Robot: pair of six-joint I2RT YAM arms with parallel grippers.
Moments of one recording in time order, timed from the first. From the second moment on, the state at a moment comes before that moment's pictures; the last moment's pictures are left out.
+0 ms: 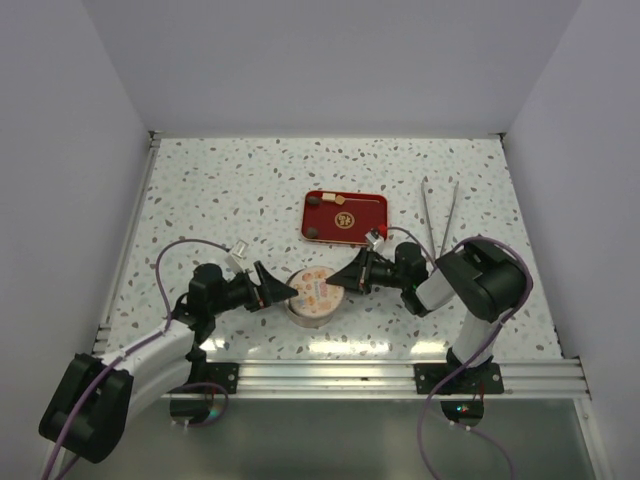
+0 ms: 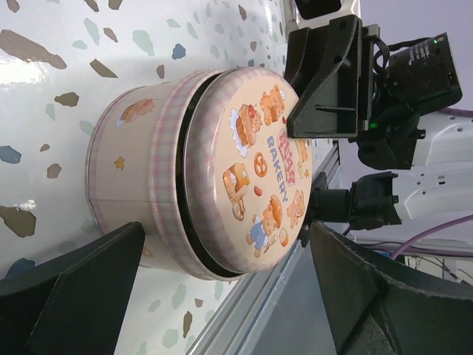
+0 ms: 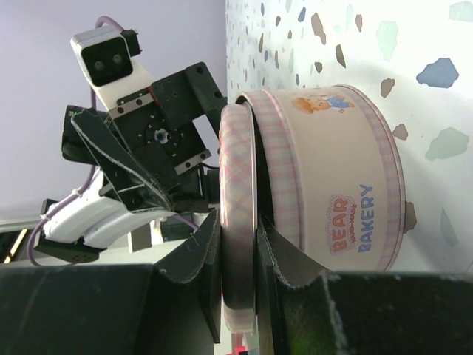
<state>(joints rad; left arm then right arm) -0.38 0.92 0.10 0.44 0.60 -0.94 0.51 1.80 0.36 1.18 -0.76 1.32</state>
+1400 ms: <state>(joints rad) -0.38 0.97 0.11 0.49 0.55 -0.97 0.55 1.90 0.37 1.33 -0.72 1.33</state>
